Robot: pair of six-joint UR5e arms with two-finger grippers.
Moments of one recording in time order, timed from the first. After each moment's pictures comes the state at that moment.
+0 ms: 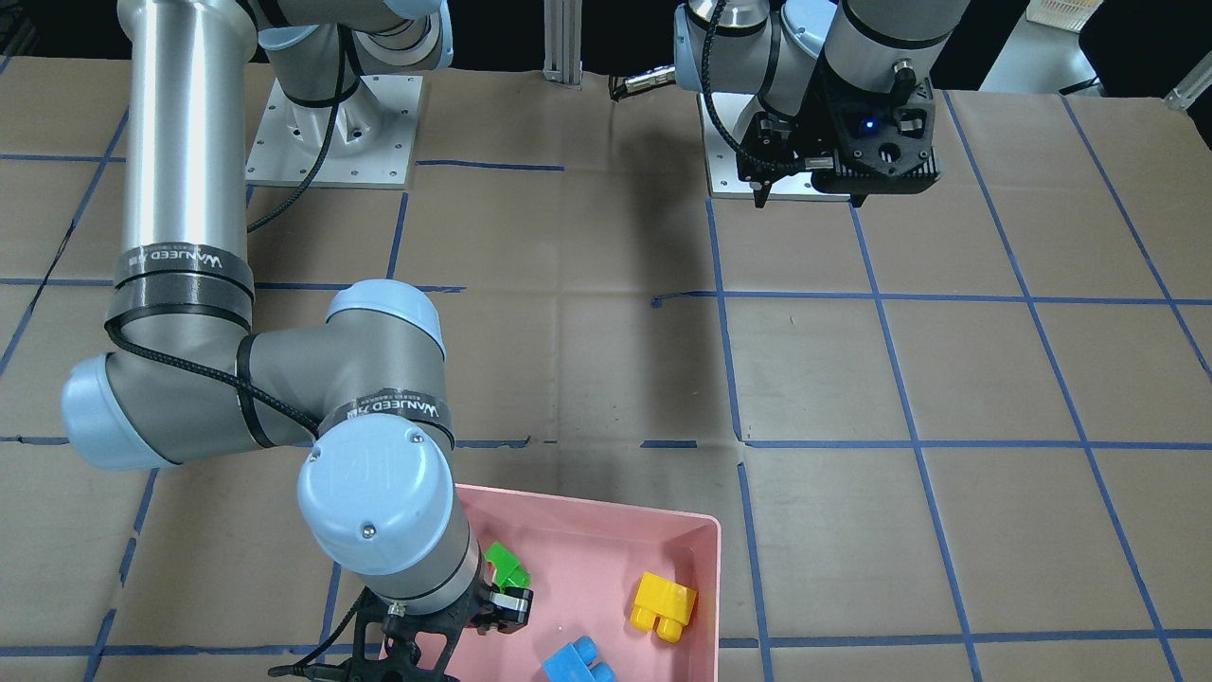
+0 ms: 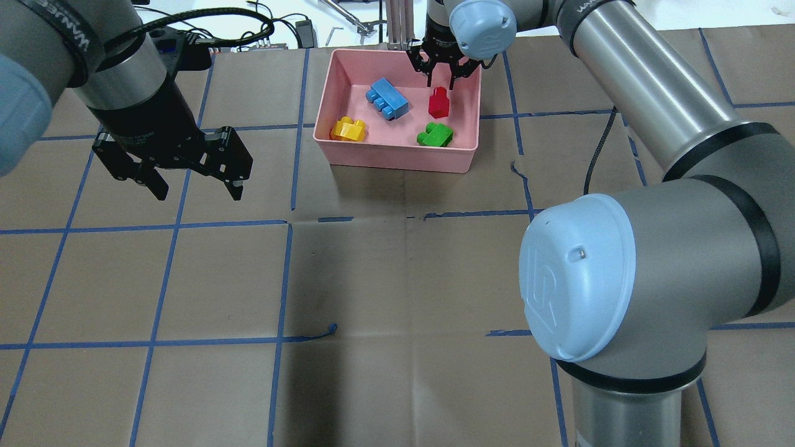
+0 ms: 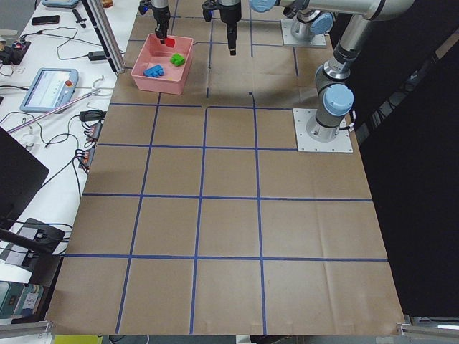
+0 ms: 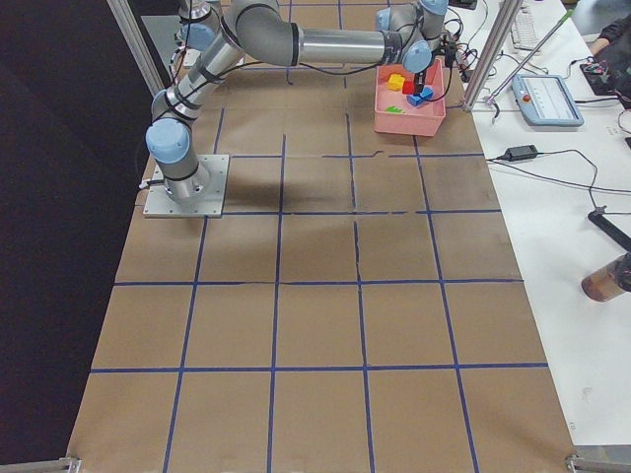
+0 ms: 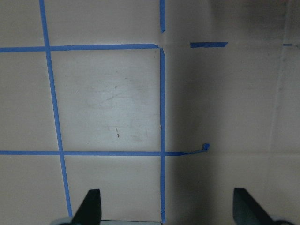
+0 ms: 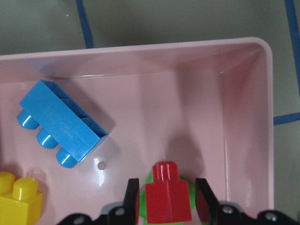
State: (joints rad) left arm -1.59 -1.49 -1.59 -1.72 1.62 0.01; right arm 1.77 -0.76 0.92 -1.84 -1.54 0.38
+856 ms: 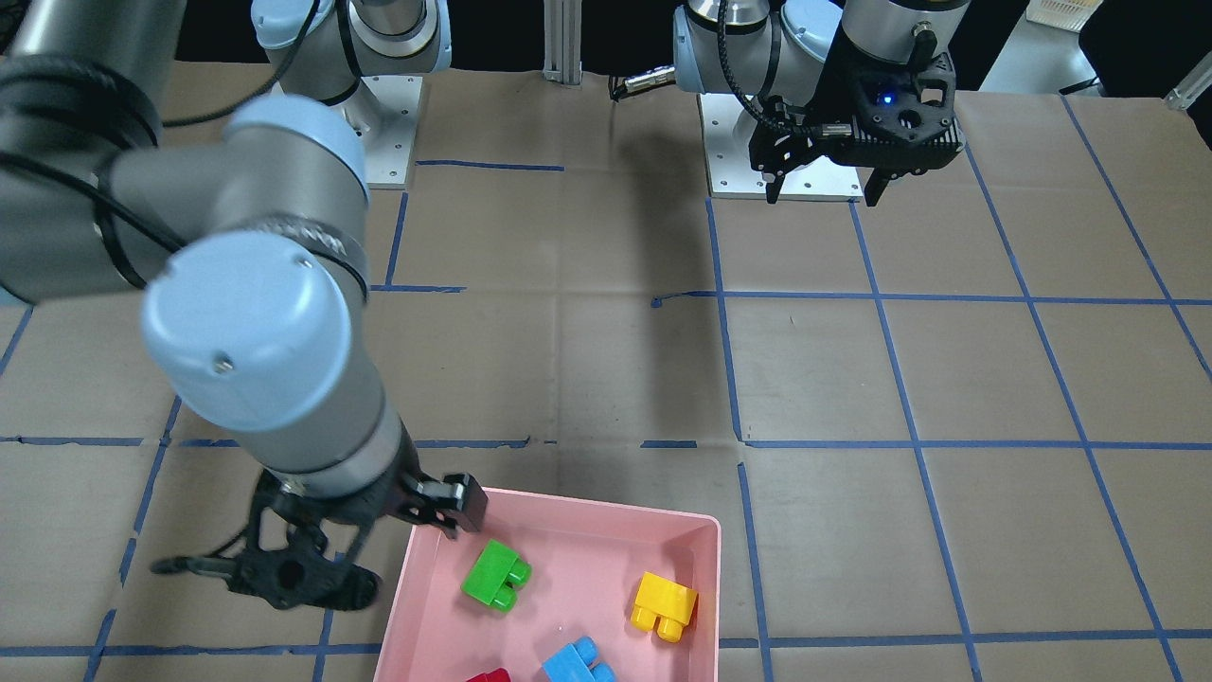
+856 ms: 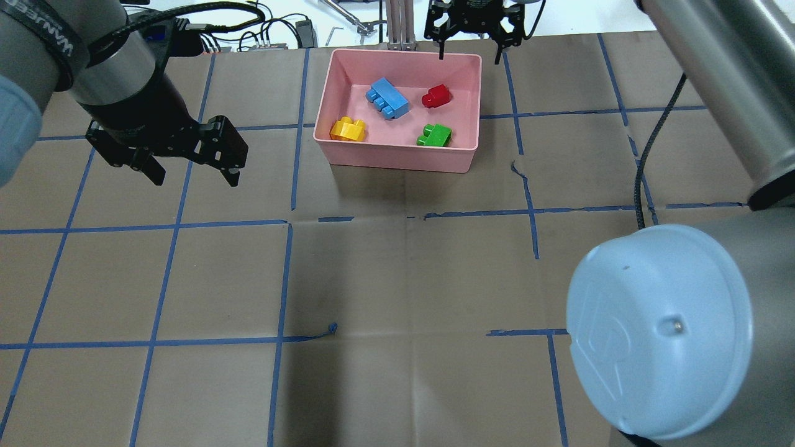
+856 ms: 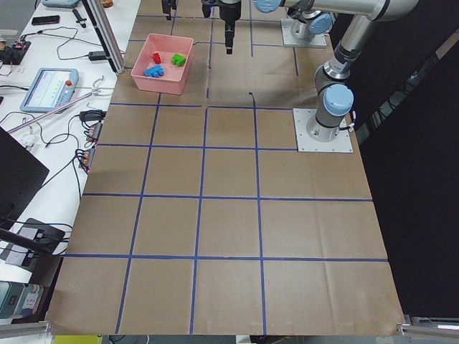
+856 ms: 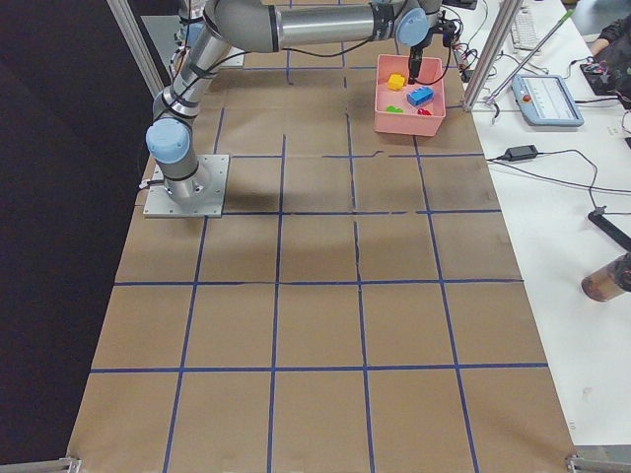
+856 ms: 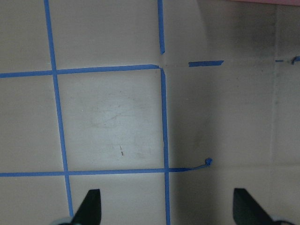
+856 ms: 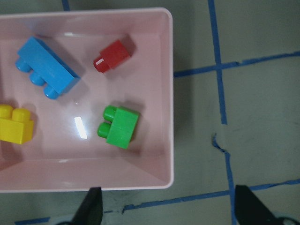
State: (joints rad) left arm -1.59 -1.48 -1.60 -1.64 1.60 0.02; right arm 1.71 -0.98 0.93 -1.52 -1.56 0.29
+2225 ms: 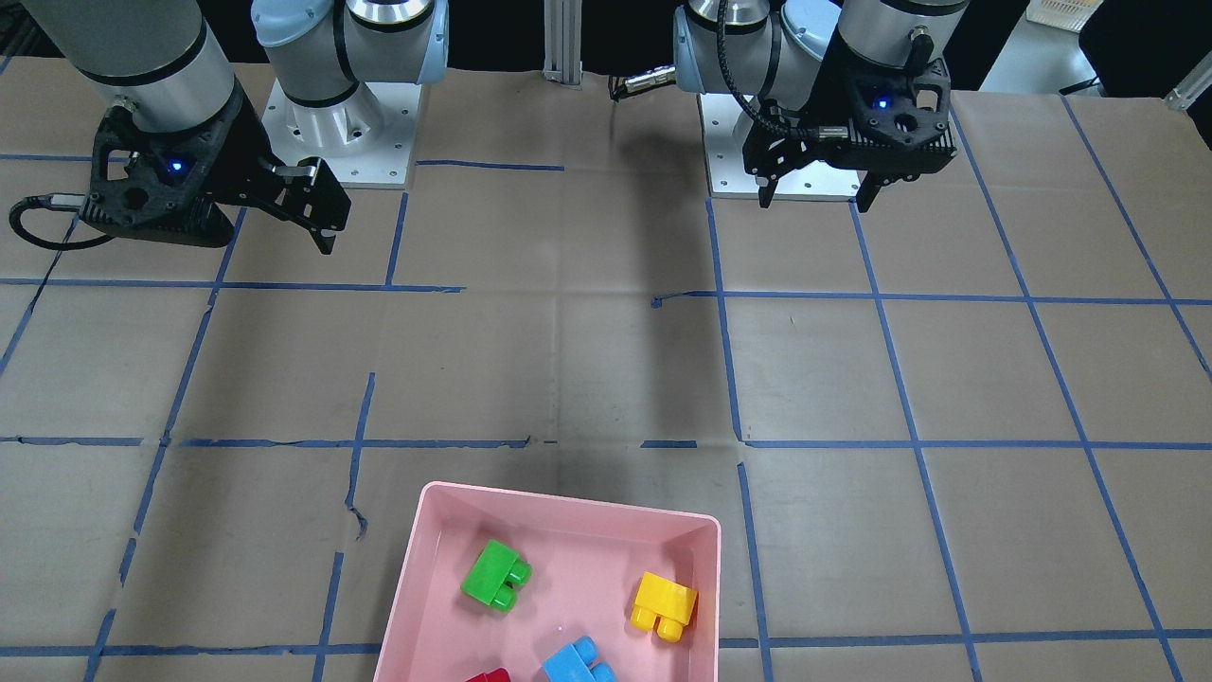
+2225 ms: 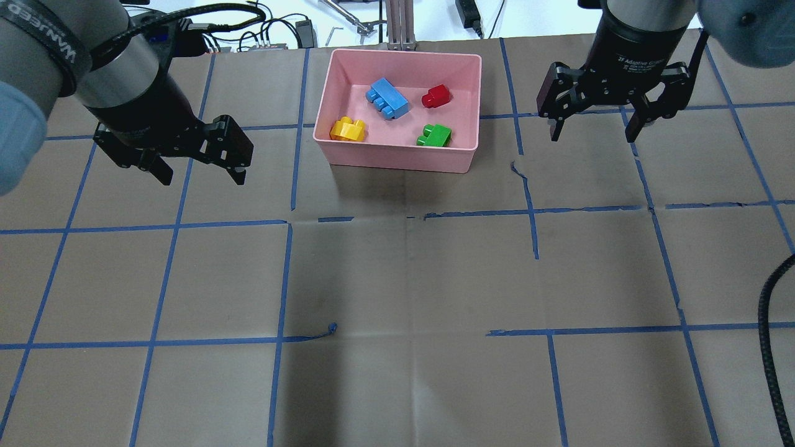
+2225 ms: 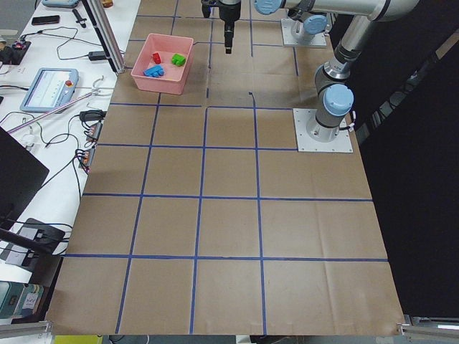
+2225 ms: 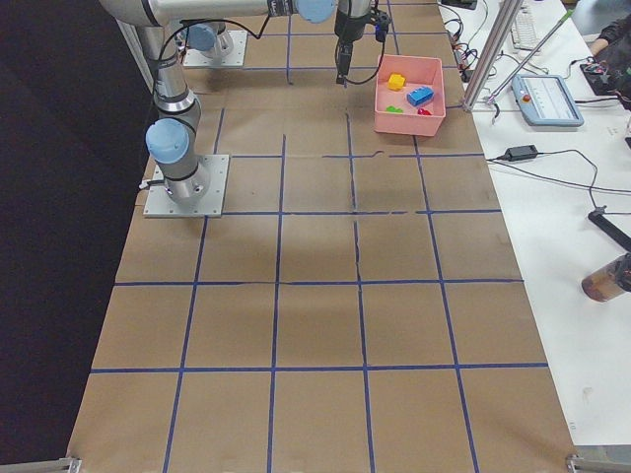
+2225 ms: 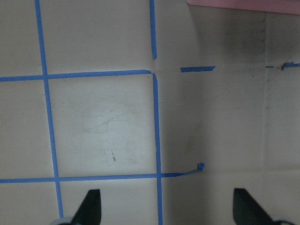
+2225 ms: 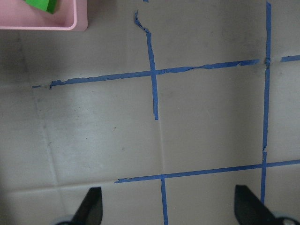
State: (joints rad) left arm -1.59 -1.48 -1.62 -1.62 1.59 0.02; right arm 1.58 -1.51 1.48 -1.45 -1.58 0.10
